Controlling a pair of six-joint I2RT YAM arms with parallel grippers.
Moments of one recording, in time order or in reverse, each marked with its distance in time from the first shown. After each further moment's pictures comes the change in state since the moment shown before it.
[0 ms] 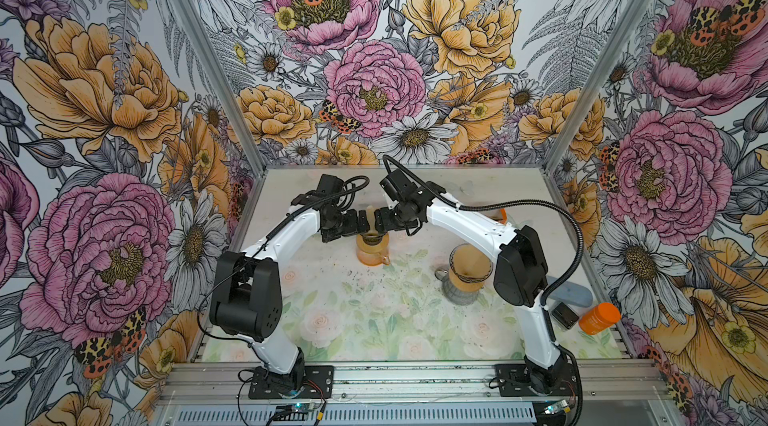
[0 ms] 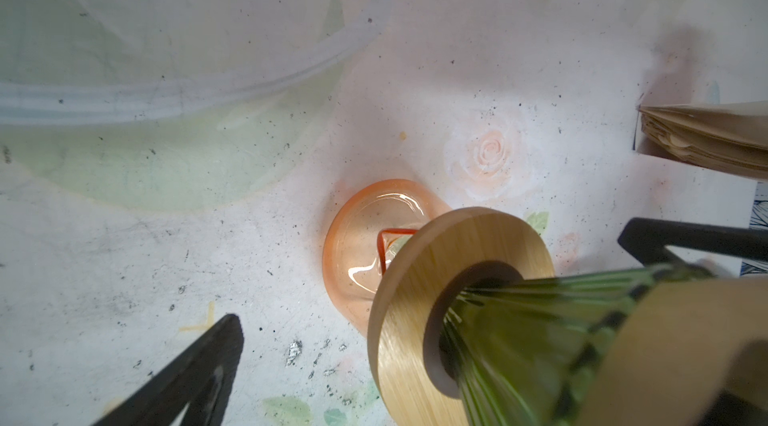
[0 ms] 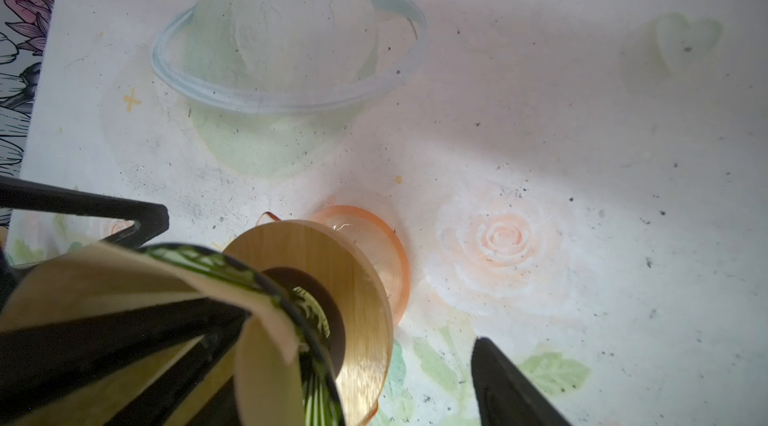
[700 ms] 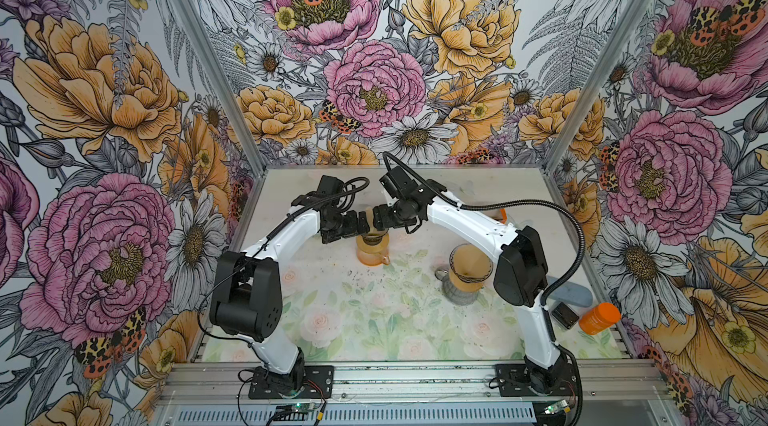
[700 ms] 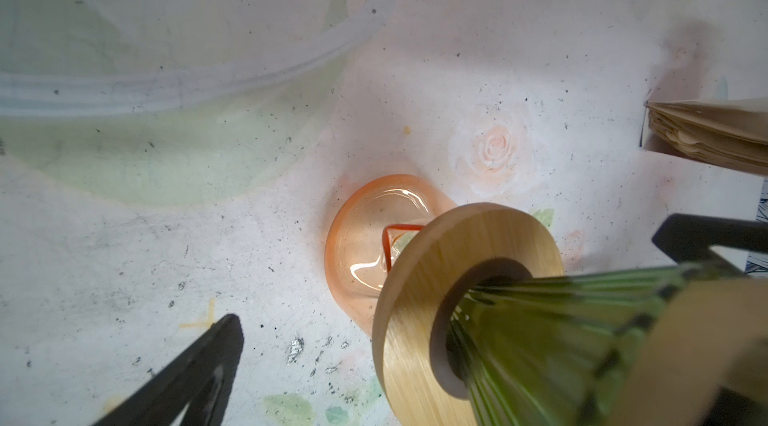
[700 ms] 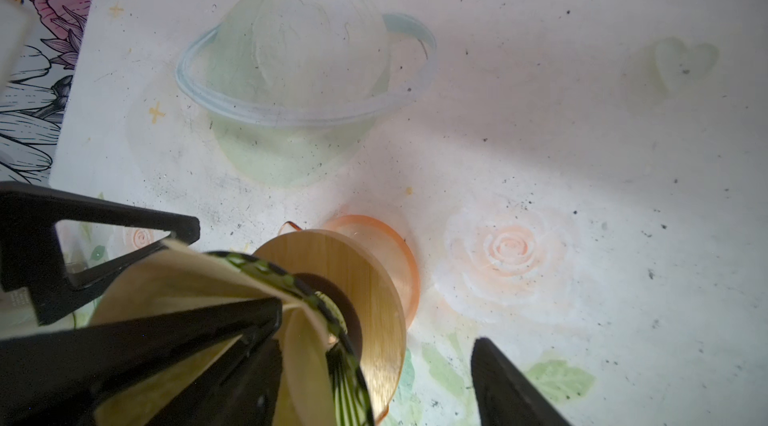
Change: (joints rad) left arm 0.000 0.001 -0.010 0.000 0.000 0.000; right arm 0.000 0.000 0.027 0.000 -0.009 0.000
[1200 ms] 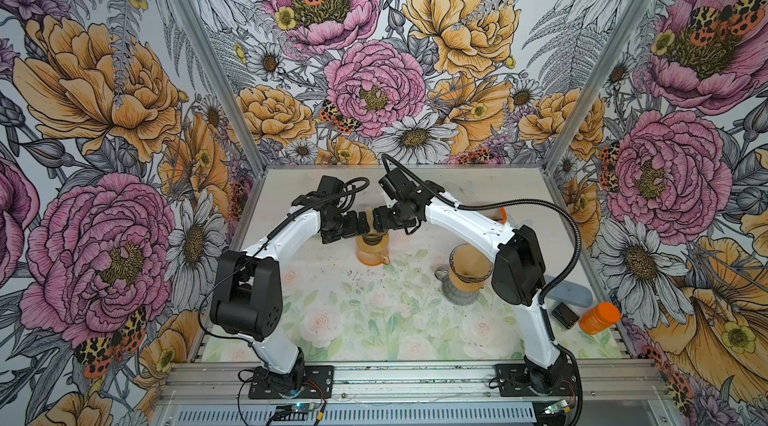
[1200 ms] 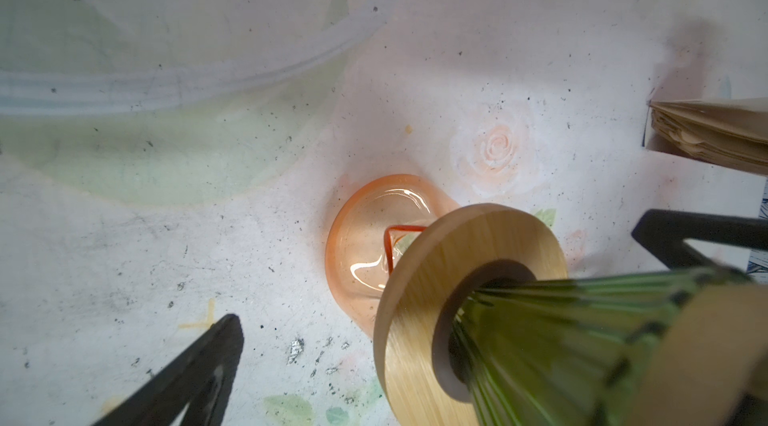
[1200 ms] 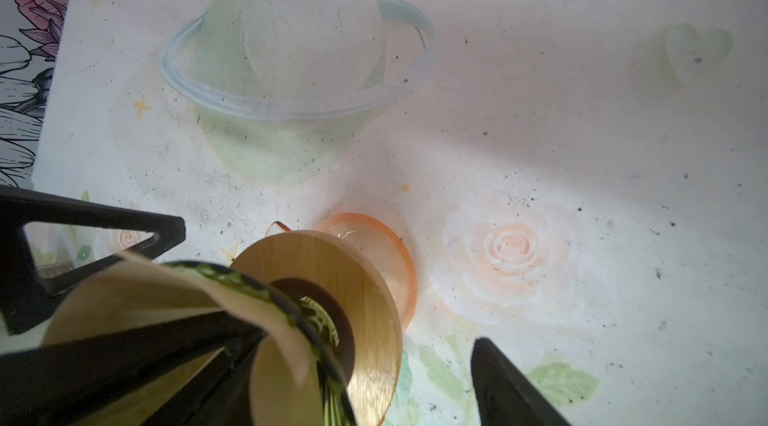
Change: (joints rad) left arm 0.000 0.003 0.000 0.000 0.000 0.000; right arm 0.000 0.021 0.000 -0.002 0.000 0.000
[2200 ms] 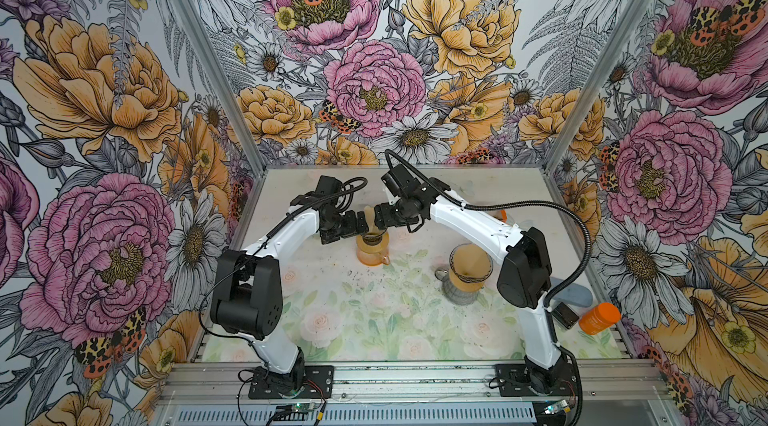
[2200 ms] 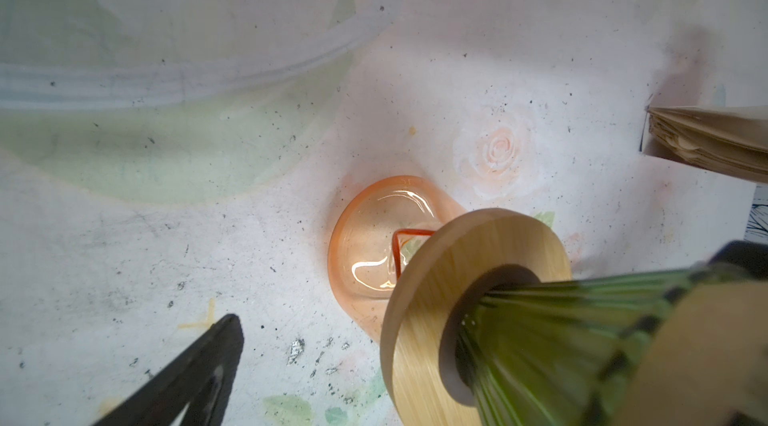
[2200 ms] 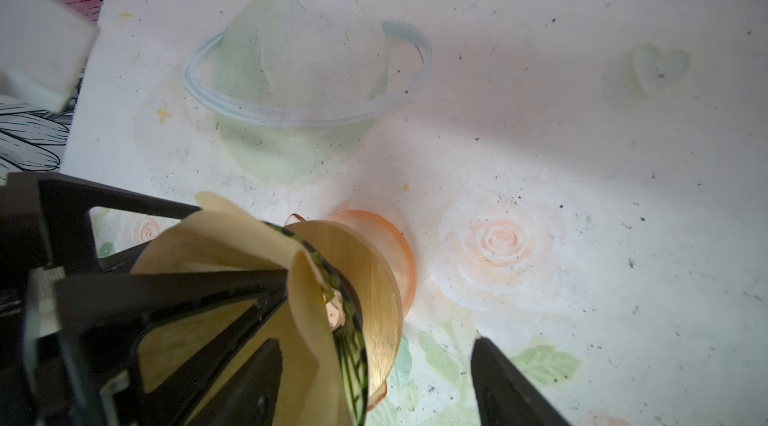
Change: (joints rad) left arm 0.016 0.006 -0.001 0.000 0.018 -0.008; right arm 0.000 -0.055 0.000 -0.021 0.009 -0.001
